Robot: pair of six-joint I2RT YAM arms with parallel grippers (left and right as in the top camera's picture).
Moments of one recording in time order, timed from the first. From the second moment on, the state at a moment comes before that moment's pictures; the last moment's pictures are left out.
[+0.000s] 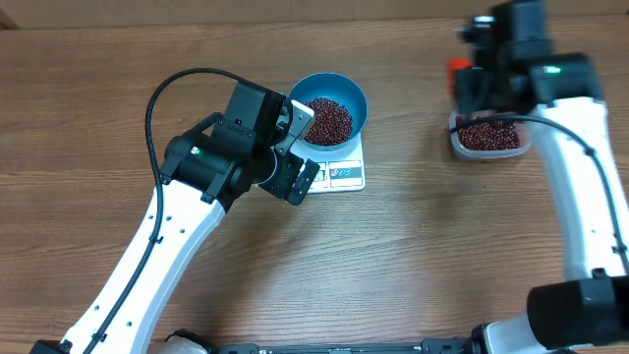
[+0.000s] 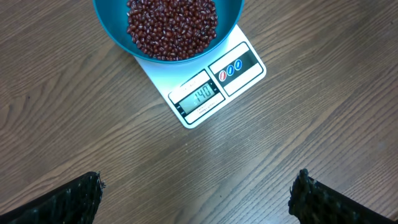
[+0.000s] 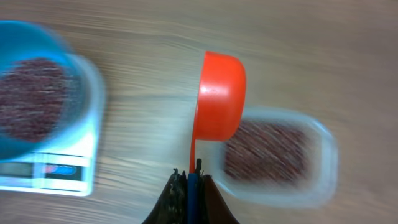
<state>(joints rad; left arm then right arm) -0.45 1.44 1.44 -1.07 0.08 0.09 0.07 1.69 1.76 -1.12 0.03 -0.06</state>
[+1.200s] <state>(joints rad) -0.45 1.44 1.44 -1.07 0.08 0.09 -0.07 1.85 1.53 -1.01 0.02 -0.08</state>
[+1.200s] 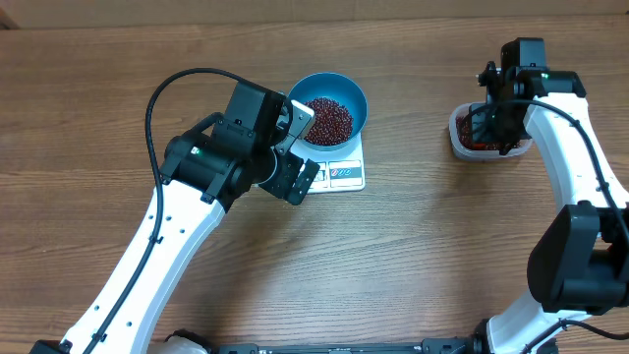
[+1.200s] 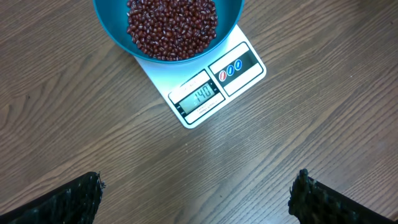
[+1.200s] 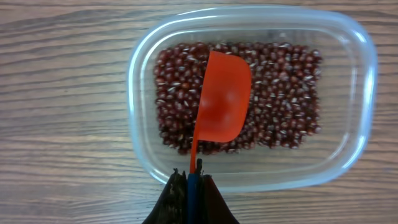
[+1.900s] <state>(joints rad) -0.45 1.44 1.44 -1.07 0.08 0.09 -0.15 1.85 1.53 -1.00 -0.26 -0.11</state>
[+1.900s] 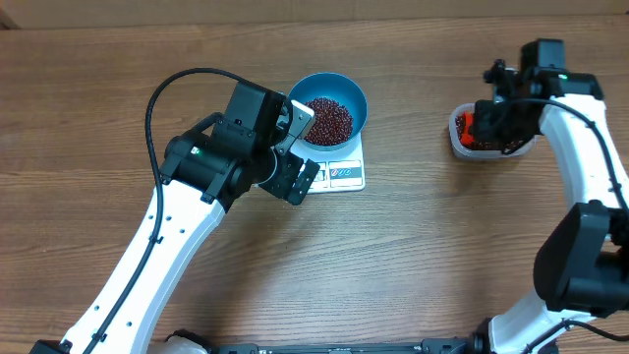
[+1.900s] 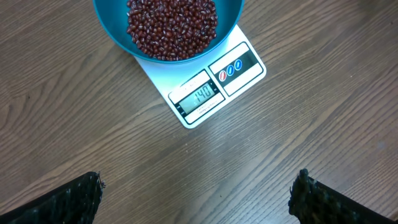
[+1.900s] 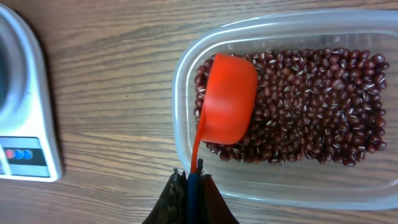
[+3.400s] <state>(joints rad) -0.45 1.44 1.44 -1.07 0.08 0.09 -0.55 1.85 1.41 -1.03 -1.02 -0.29</state>
